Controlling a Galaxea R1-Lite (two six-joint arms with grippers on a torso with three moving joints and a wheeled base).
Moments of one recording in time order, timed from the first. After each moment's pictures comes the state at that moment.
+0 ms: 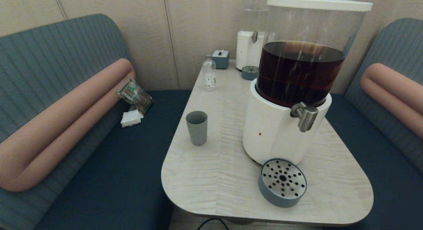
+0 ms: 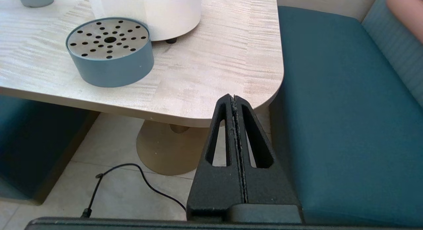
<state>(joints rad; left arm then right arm) 0.00 0.00 0.00 -0.01 -0.01 -0.01 0.01 0.00 0.00 0.00 0.01 -0.03</state>
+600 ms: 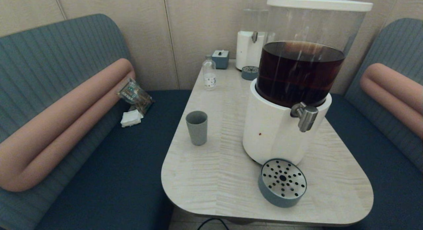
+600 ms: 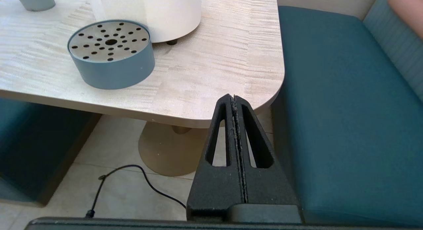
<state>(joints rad) 0.00 0.00 0.00 -0.01 -0.01 -0.01 0.01 0.00 0.00 0.00 0.01 -0.01</state>
